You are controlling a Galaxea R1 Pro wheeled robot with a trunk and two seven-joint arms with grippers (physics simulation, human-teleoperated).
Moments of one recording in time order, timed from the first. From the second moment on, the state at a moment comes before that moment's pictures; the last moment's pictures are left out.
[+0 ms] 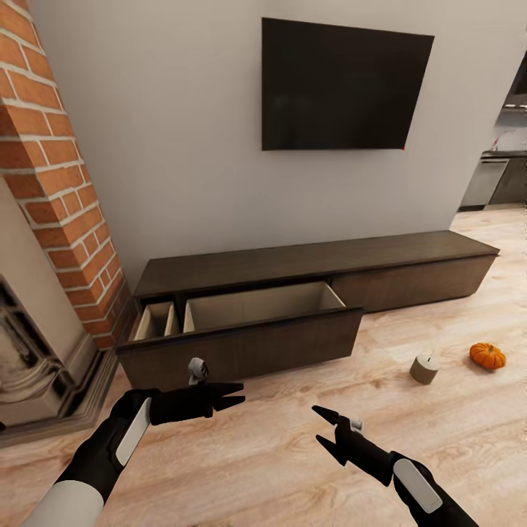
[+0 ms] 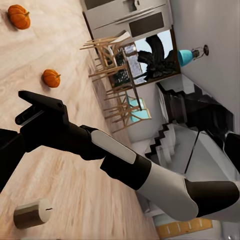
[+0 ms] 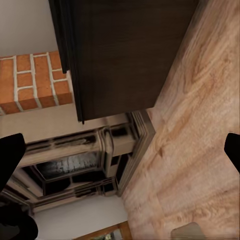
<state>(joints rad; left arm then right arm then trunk) -0.53 0.09 -0.08 -0.96 0.44 0.98 -1.27 -0.43 -0.14 0.11 -0.59 -1.18 0.68 0.60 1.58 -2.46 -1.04</state>
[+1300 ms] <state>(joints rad) -0.53 0.10 -0.08 -0.96 0.44 0.98 -1.27 -0.43 -0.14 0.11 -0.59 -1.18 0.66 0.60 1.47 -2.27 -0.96</state>
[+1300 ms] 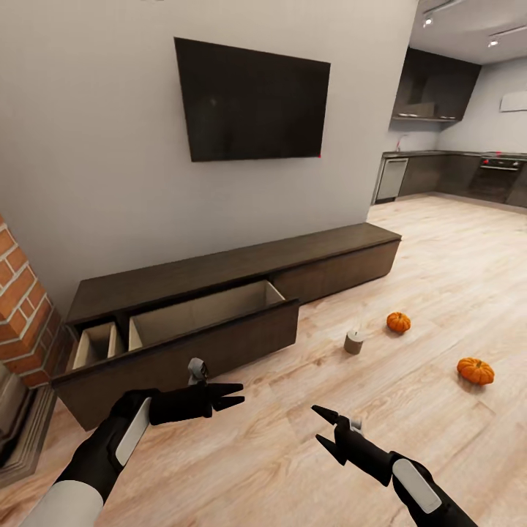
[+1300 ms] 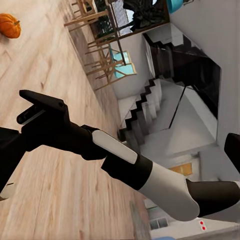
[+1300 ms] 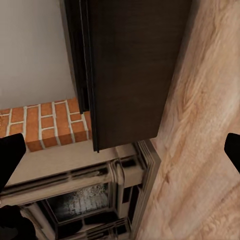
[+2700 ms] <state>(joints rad) -0.53 0.10 -0.08 -0.96 0.43 0.98 -1.26 -0.43 -0.14 0.11 -0.57 -1.18 0.66 0.60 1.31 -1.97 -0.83</state>
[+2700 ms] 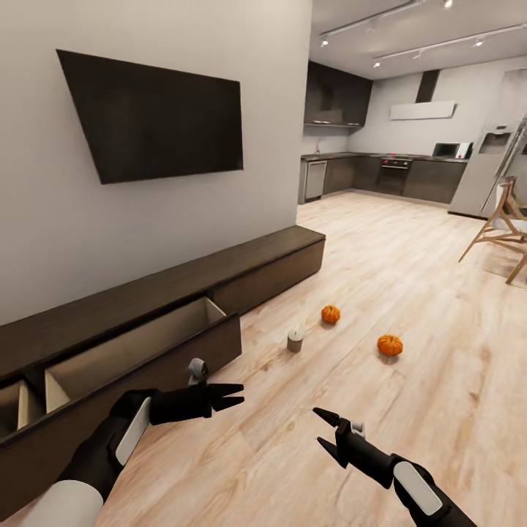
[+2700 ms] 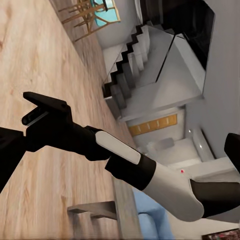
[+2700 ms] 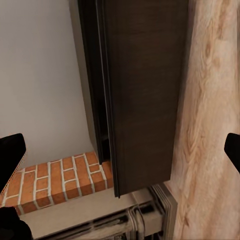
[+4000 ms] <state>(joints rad) -0.53 0.12 -0.08 -0.96 0.43 0.98 -1.26 -0.43 -0.14 0.11 -0.54 -1.18 0.62 0.60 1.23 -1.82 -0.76</state>
